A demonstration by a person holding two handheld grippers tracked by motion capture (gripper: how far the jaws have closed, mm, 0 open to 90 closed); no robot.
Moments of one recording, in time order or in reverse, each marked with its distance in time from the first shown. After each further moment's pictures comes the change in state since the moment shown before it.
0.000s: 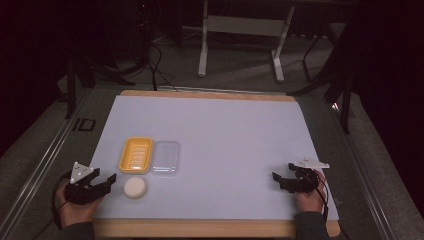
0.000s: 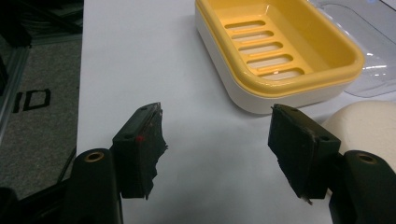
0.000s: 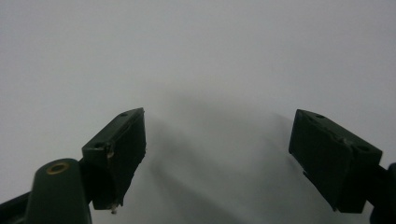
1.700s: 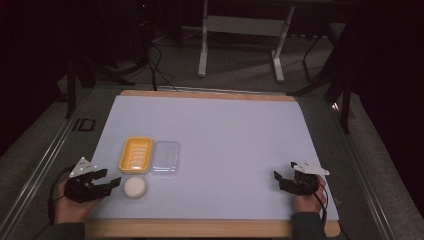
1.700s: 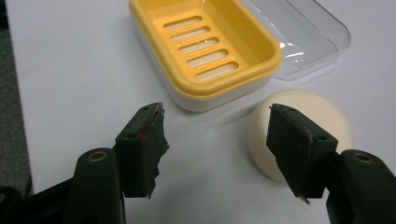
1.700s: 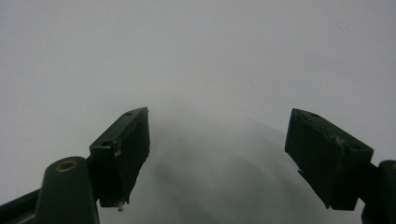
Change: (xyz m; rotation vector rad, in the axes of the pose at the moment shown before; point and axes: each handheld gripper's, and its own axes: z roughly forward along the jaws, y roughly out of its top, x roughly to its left) left arm -0.008 0.025 -0.014 0.102 -0.189 0.106; right arm 0.011 -0.004 -0.006 -0.070 -0.115 -0.063
